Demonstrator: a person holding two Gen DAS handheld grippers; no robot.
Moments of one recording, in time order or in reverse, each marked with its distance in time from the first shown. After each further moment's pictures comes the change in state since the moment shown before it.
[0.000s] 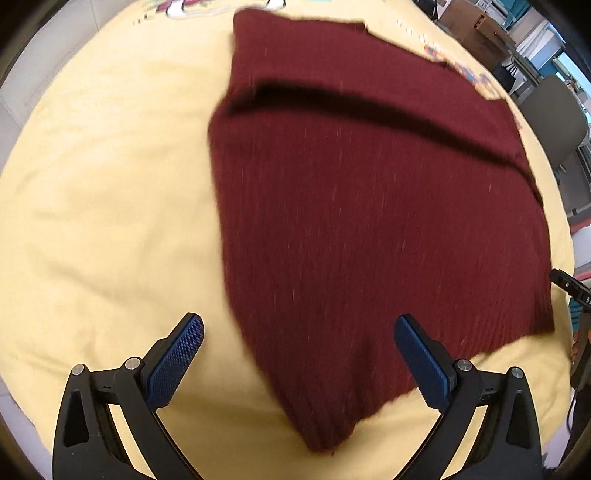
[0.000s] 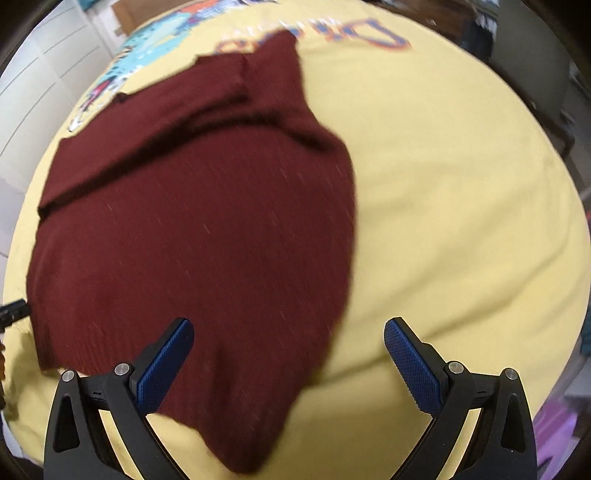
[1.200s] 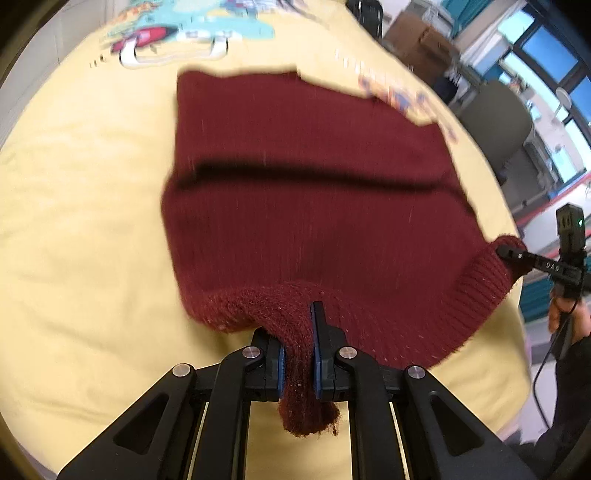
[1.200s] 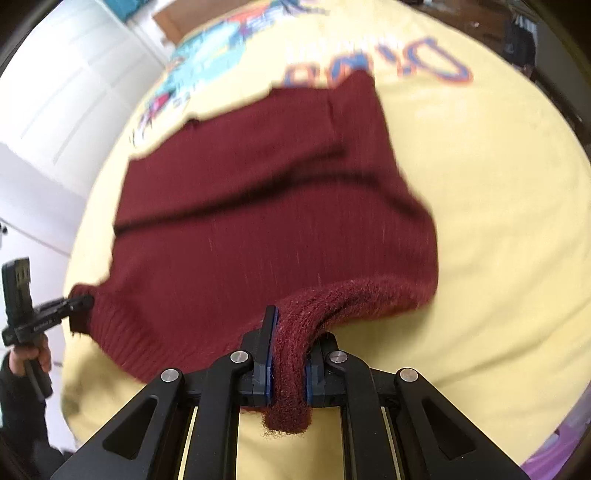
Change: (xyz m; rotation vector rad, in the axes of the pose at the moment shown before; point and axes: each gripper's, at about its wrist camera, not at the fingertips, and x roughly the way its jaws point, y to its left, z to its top) left arm -0.063 -0.029 0.037 0.101 -0.140 -0.196; right arm -0.050 0.036 0.053 -0.044 -0.050 0.253
